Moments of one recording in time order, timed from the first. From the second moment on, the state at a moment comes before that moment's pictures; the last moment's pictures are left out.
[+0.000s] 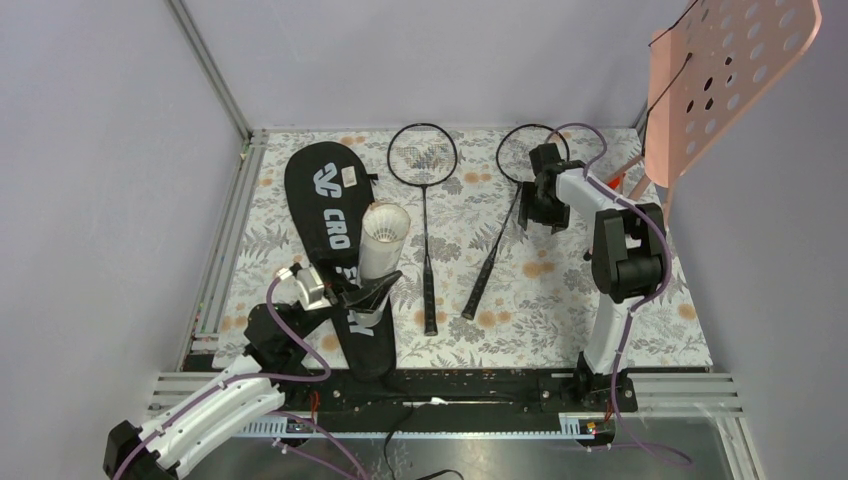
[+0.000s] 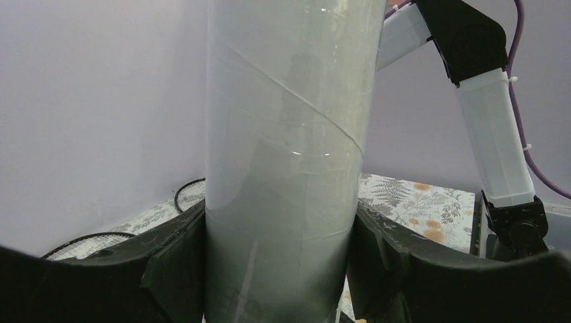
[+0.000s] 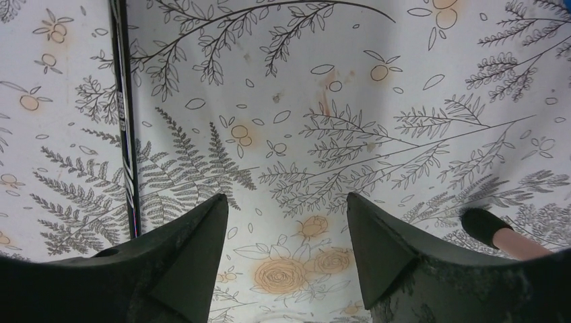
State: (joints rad) left arm -0.73 0.44 0.20 0.75 0.27 -0.08; right arm 0.20 1.95 1.43 -0.75 0.18 0.33
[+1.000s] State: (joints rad) left arm -0.73 0.44 0.20 0.69 0.26 -0.04; right arm 0.09 2.00 1.42 -0.65 -0.10 0.38
